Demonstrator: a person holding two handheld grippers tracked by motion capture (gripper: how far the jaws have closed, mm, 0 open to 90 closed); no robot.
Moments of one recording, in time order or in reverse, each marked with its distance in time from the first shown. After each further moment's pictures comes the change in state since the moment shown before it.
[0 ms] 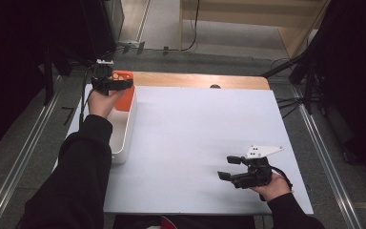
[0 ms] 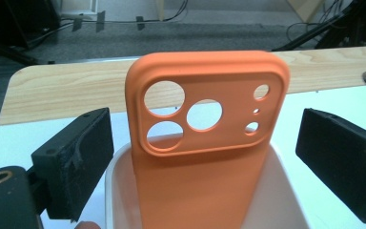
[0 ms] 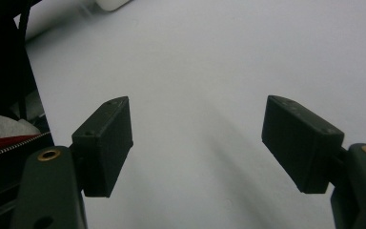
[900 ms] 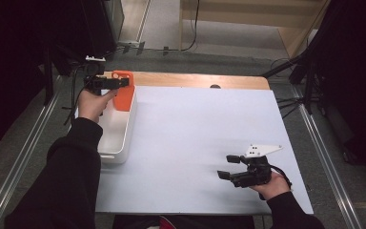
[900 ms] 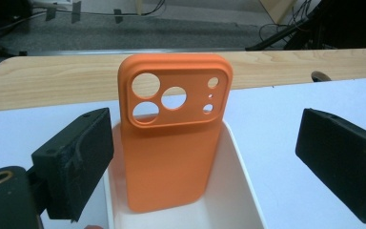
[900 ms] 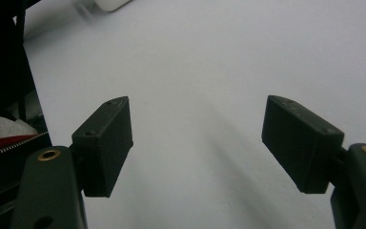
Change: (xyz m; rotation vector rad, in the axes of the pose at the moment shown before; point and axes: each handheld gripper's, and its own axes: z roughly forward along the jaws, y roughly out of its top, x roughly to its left) left arm 0.000 0.006 -0.041 0.033 -0.100 -0.031; right arm -0.002 0.002 0.002 0.002 0.002 -0.004
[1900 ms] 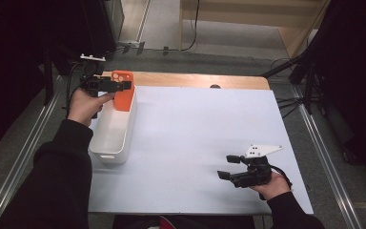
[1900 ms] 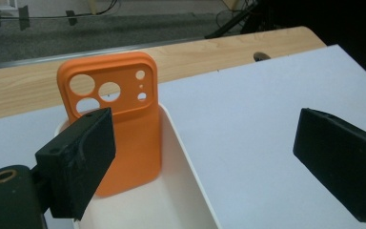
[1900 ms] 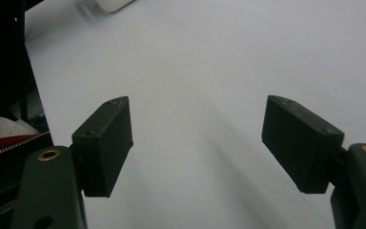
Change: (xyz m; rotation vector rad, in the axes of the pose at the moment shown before) left arm -0.022 0.002 -0.036 0.037 -0.155 0.116; right arm 0.000 0.000 -0.001 -0.005 0.004 -0.006
